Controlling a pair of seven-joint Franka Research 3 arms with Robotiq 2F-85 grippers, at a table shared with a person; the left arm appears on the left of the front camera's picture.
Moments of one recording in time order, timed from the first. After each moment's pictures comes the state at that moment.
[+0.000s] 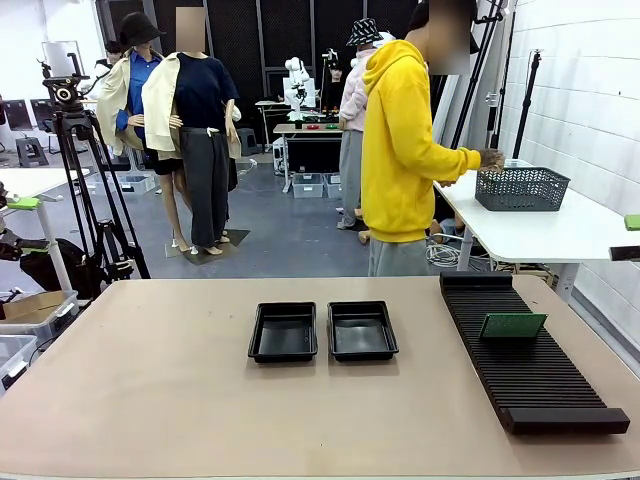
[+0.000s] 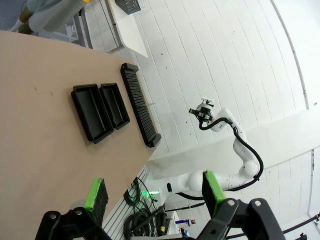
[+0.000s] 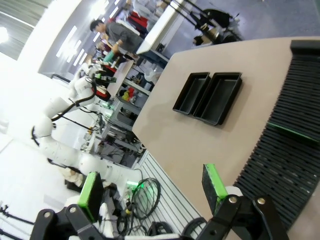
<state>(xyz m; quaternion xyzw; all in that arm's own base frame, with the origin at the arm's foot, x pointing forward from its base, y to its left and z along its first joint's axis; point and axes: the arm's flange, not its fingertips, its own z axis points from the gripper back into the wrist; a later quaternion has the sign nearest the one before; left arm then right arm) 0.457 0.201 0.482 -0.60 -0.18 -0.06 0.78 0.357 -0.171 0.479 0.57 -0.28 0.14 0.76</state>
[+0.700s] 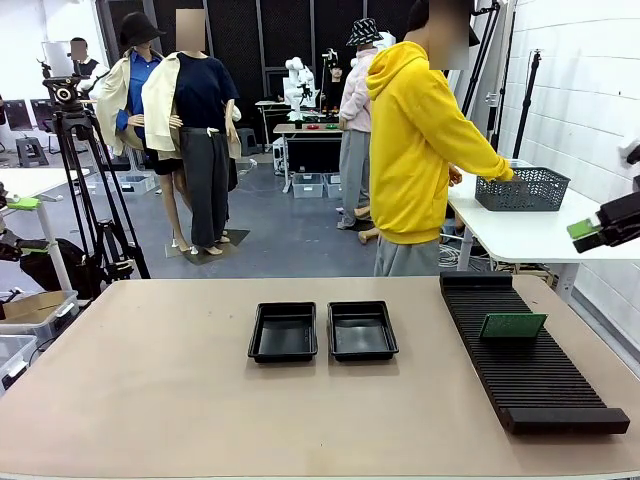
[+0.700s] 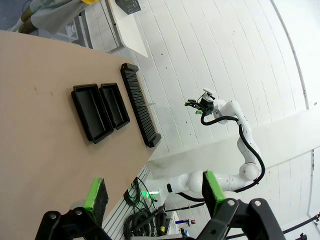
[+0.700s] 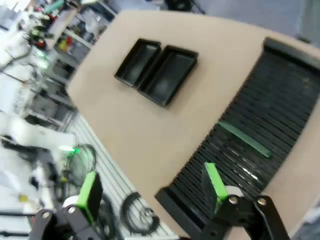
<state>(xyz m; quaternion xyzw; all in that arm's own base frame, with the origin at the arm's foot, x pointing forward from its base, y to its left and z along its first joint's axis) 0.457 0.202 0.481 -0.60 -0.18 -0.05 0.78 0.415 -0.113 0.511 0.38 -0.23 0.25 0.86</state>
